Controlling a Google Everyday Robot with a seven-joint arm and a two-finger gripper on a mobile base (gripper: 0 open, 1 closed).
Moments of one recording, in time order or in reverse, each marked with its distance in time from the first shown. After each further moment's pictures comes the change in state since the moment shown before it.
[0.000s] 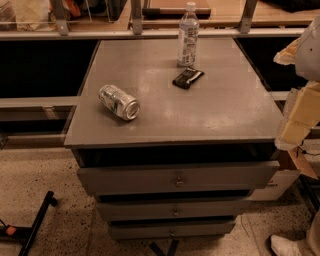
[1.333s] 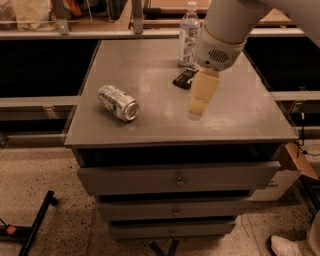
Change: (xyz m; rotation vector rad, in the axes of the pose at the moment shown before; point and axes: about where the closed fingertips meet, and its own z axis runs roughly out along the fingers) arm -0.129 -0.062 0.096 -0.064 -0.026 -0.045
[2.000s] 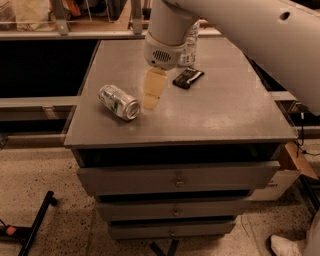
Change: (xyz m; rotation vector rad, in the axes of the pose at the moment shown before) arm -0.101 -0.013 0.050 -0.039 -0.038 -0.033
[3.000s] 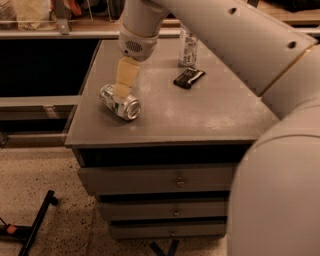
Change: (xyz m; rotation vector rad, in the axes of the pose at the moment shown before) arm -0.063 -0.025 0.022 -0.045 -0.061 0.023
